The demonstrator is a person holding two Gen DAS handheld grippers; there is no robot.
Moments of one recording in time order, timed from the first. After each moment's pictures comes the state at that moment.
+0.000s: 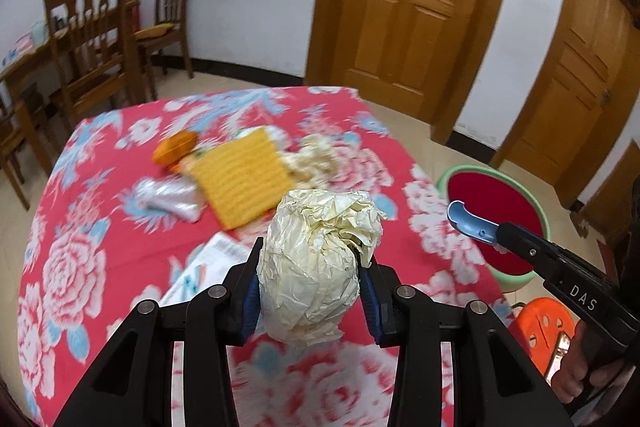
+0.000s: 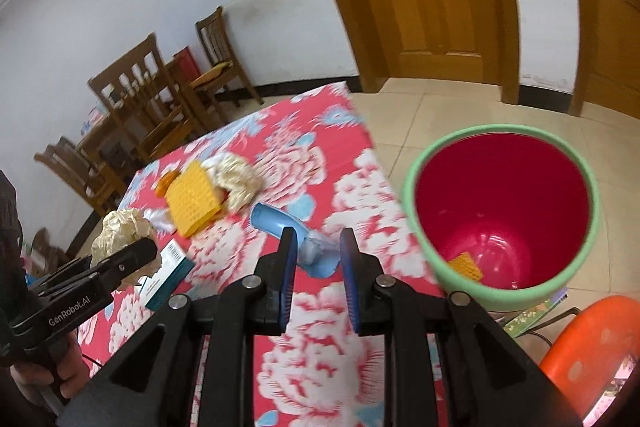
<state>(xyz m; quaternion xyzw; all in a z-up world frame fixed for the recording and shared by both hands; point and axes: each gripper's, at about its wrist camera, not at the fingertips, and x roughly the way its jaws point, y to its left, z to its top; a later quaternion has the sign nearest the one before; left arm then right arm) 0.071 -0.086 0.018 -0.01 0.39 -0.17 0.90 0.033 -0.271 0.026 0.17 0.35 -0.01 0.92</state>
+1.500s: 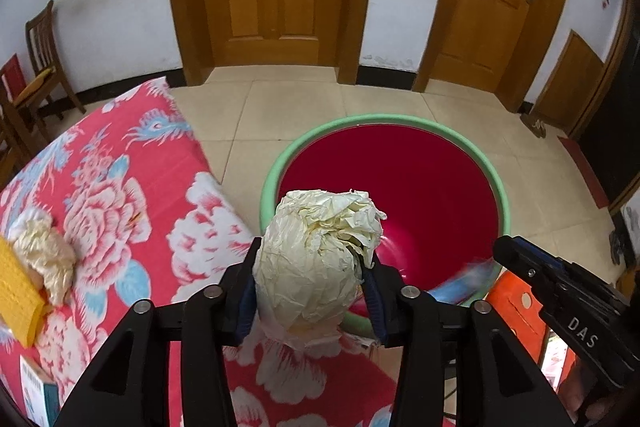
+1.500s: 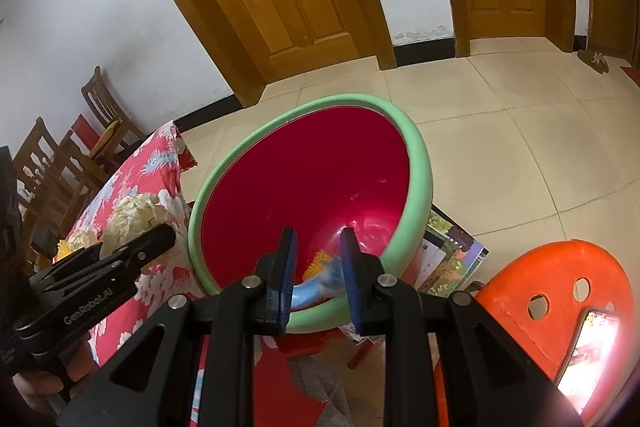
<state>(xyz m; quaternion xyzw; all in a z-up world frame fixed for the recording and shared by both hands) 0.109 -0.313 -0.031 0.12 0.43 -0.32 0.84 -0.010 -0.429 -0.022 0.27 0.36 -0.20 0.87</state>
